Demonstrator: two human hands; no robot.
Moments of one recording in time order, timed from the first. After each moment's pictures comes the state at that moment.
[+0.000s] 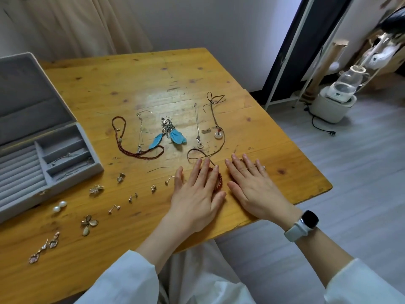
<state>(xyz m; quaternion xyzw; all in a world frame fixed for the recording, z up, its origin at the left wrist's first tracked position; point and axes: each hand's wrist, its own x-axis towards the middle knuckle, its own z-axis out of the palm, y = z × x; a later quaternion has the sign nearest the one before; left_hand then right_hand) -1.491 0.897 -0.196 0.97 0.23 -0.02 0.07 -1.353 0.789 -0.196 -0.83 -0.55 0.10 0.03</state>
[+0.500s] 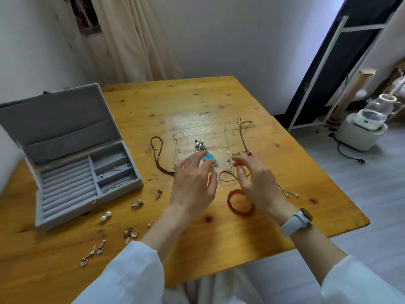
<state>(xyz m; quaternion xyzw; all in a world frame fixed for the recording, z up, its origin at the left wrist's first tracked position) -1.511 0.962 -0.144 0.92 0.28 0.24 0.11 -1.378 0.869 -0.153 -0.77 -0.51 0.02 0.39</state>
